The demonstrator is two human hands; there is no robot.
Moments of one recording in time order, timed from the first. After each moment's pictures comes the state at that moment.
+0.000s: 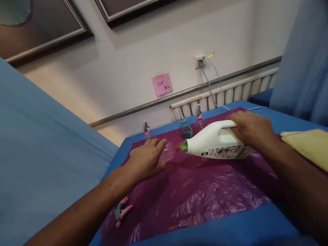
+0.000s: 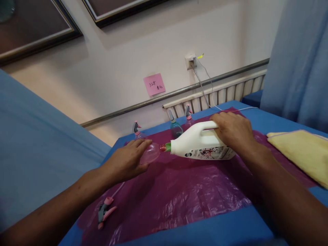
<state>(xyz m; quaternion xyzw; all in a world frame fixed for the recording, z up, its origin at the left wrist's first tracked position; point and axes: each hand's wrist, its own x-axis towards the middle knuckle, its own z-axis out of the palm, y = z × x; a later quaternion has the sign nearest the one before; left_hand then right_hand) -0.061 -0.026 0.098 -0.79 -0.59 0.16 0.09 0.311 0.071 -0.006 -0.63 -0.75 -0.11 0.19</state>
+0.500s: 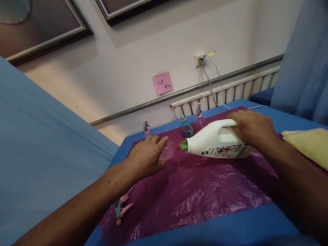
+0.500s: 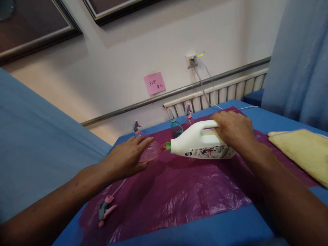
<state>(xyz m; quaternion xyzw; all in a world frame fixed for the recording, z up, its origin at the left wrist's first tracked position) -0.051 -0.024 0.110 -0.79 -0.57 0.20 0.11 0.310 0.069 -0.003 -0.63 -0.74 -0.10 0.19</state>
